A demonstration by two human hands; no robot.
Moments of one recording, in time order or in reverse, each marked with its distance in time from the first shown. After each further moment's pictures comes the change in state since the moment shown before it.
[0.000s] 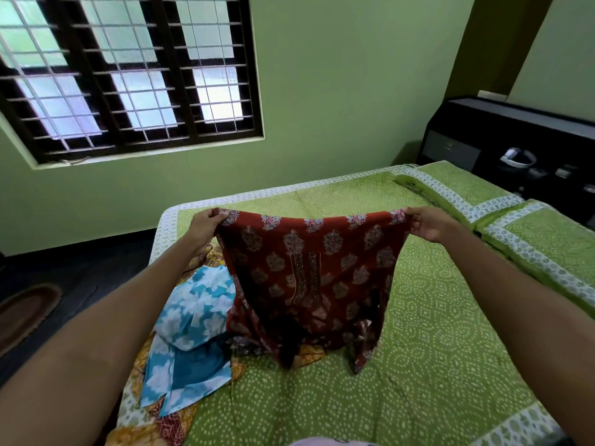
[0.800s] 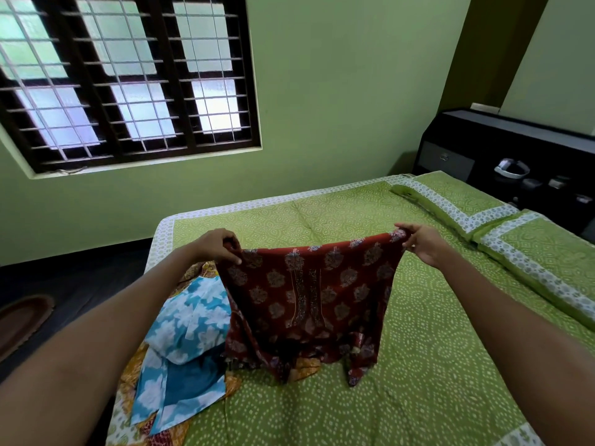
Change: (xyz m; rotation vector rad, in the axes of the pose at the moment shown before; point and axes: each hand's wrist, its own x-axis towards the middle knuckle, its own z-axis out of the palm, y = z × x) left_hand -0.006 0.009 0.003 0.935 -0.416 0.158; right_hand -0.003 0.021 -0.005 -0.055 0.001 -0.137
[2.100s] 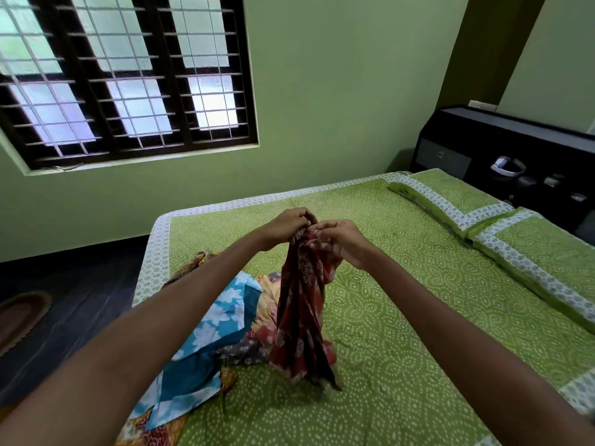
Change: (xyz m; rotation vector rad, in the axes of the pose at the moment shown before) left_hand 0.009 0.160 0.046 -0.499 -0.050 0.227; right_hand -0.085 -0.031 0.133 0.146 -0.426 -0.086
